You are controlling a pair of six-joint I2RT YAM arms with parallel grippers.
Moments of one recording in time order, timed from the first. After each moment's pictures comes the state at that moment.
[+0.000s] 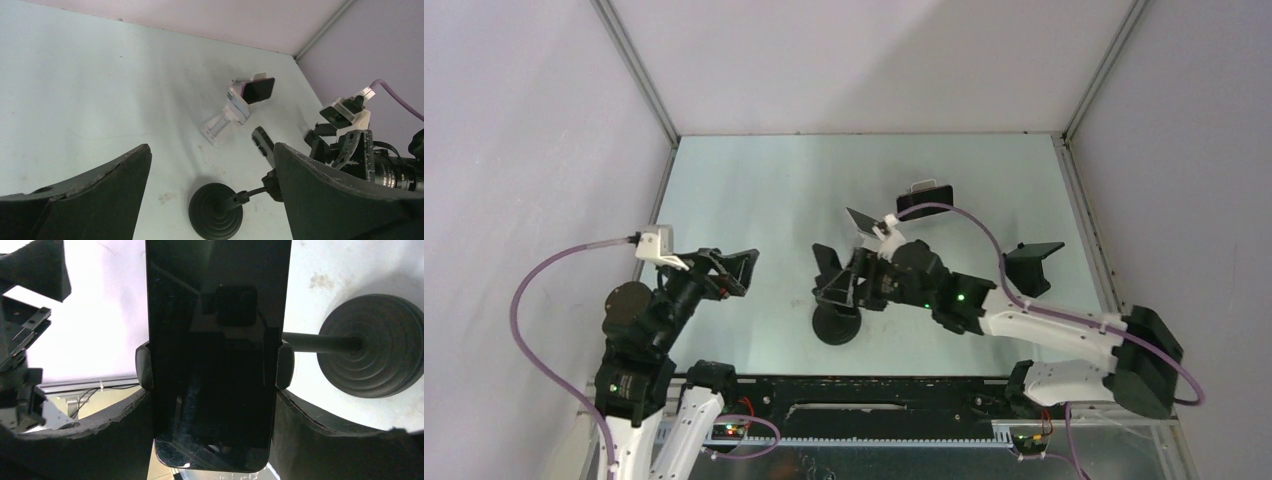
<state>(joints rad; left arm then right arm) -0.16 0.34 0.89 -0.63 0.17 -0.40 1.07 1.28 0.86 0.04 -0.12 1.10</state>
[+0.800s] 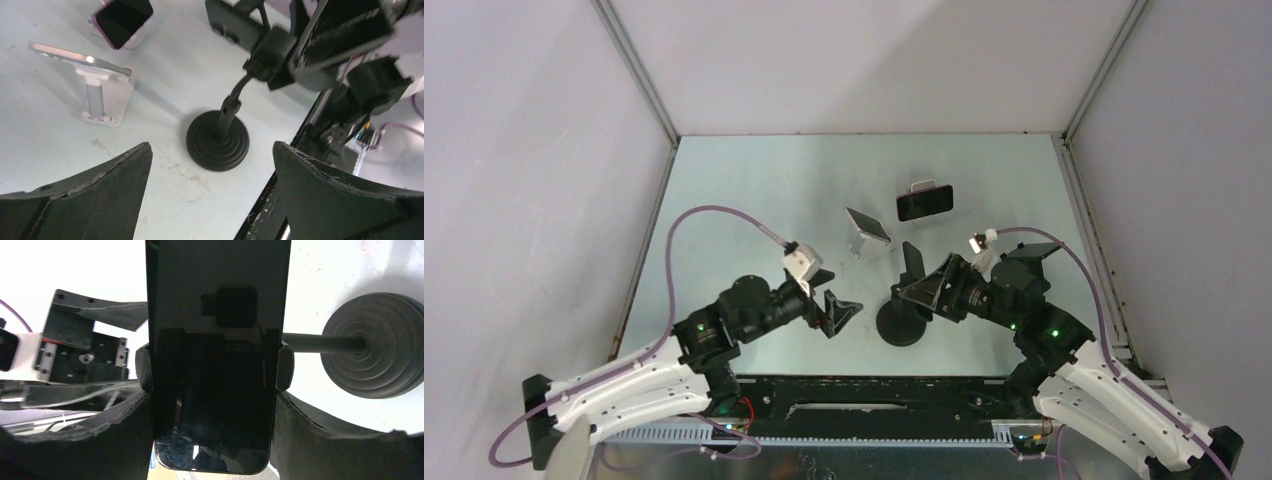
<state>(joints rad) -1.03 0.65 0.62 -0.13 -0.08 -0.25 0.73 0.62 0.55 -0.29 -0.23 1.13</state>
